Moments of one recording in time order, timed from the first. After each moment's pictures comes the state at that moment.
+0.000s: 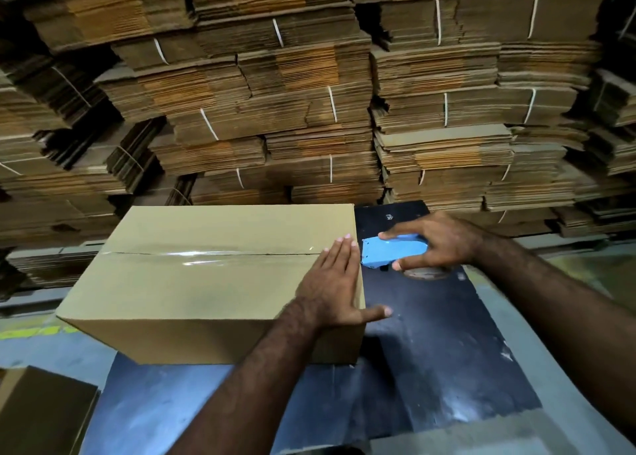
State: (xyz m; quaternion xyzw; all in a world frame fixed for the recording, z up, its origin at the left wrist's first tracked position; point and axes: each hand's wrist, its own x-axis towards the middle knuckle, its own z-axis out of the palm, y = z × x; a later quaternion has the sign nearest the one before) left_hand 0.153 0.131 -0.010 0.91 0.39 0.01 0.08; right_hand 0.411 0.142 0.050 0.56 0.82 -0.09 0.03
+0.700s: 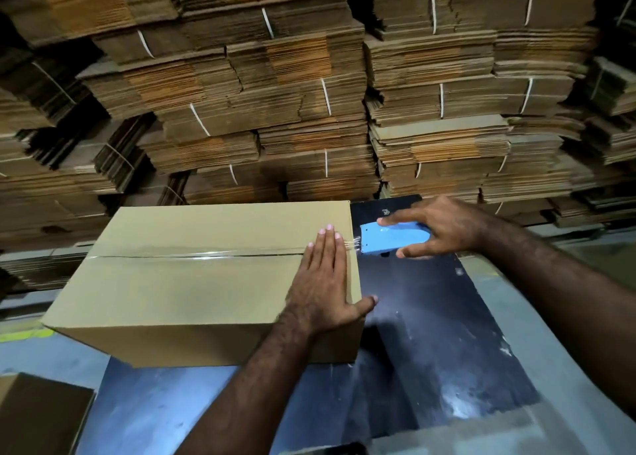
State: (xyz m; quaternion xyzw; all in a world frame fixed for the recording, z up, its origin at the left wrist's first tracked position) left_hand 0.150 0.136 -0.025 0.89 0.44 0.06 0.04; right_hand 0.416 0.149 0.068 0.52 0.85 -0.02 0.03
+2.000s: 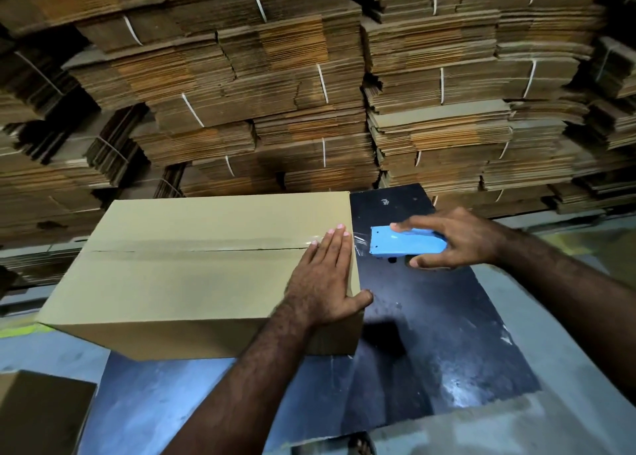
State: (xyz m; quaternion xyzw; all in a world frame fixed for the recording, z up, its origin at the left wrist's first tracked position) left_hand 0.151 0.141 -0.021 0.91 0.41 0.01 0.05; right_hand 0.437 0.122 0.043 0.57 0.81 -0.13 -0.01
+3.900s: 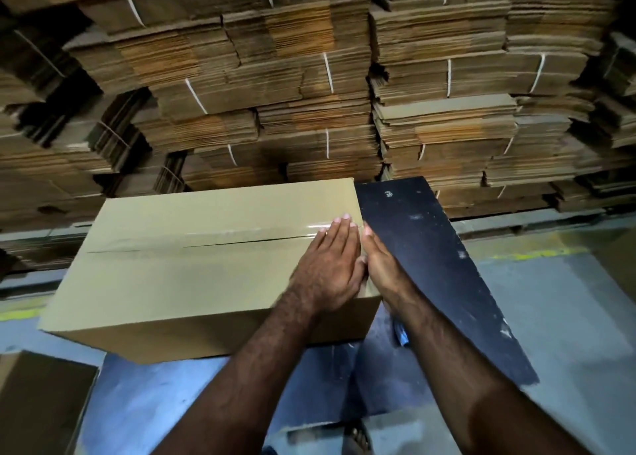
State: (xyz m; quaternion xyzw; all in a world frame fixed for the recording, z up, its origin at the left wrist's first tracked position) left_hand 0.149 0.135 -0.020 0.90 0.42 0.03 0.09; right_hand 0.277 0.108 -0.033 0.65 0.40 -0.49 -0.42
